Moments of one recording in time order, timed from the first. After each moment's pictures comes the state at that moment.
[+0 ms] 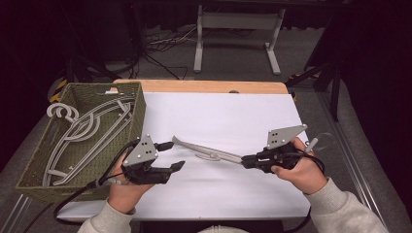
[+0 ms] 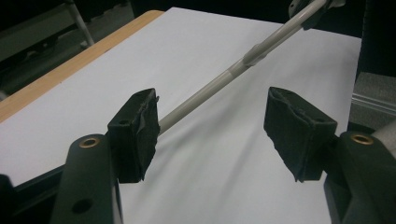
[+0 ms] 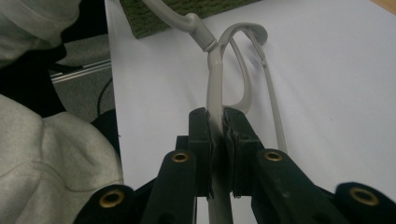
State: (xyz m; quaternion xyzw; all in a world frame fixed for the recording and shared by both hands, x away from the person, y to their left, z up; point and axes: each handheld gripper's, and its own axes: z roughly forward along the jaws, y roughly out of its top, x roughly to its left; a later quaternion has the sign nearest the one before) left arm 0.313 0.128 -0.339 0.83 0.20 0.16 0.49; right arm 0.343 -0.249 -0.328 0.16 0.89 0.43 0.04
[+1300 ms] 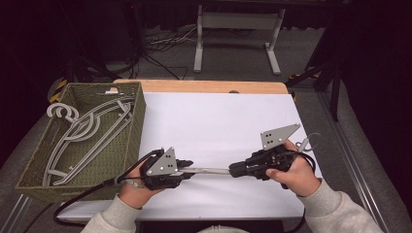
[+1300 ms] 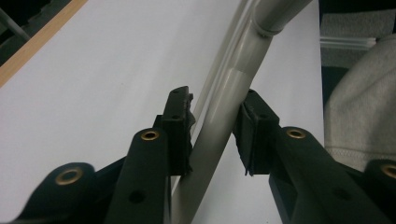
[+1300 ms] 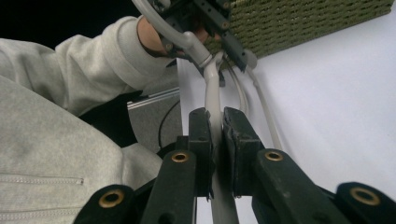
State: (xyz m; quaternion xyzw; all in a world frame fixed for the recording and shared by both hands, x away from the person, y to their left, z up) left arm 0.316 0.096 -0.365 0.89 0.07 0.14 0.43; right arm 0.338 -0.228 -0.324 0.13 0.85 0.50 -0.08
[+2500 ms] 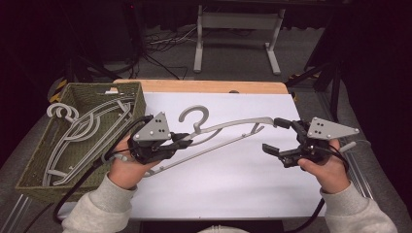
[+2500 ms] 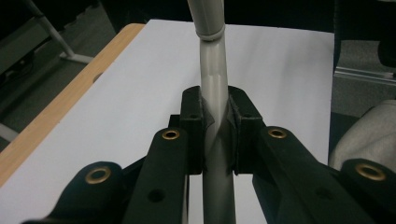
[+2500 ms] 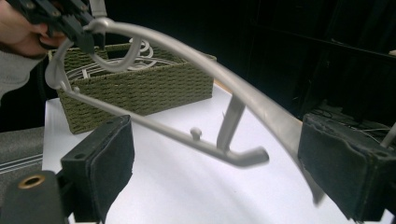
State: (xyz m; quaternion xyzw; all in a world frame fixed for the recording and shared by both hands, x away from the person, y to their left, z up) left arm 0.332 0.106 -0.265 0.87 0.13 0.16 0.45; right arm 0.340 -0.304 -0.306 0.20 0.76 0.58 0.20
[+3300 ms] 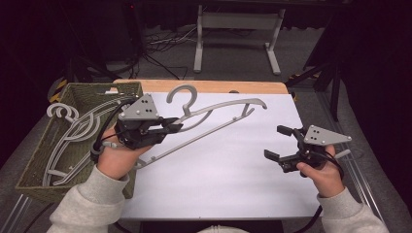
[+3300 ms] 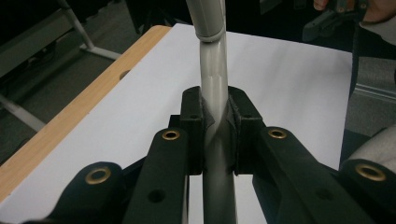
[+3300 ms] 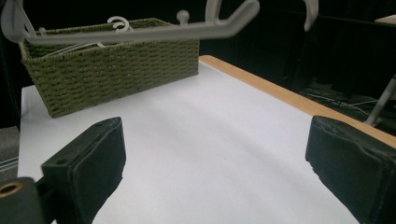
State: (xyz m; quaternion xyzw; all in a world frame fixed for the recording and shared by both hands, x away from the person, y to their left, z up) left arm 0.344 0.131 -0.238 0.85 0.18 0.16 0.46; right arm 0.346 -0.317 -0.346 0.24 0.77 0.56 0.20
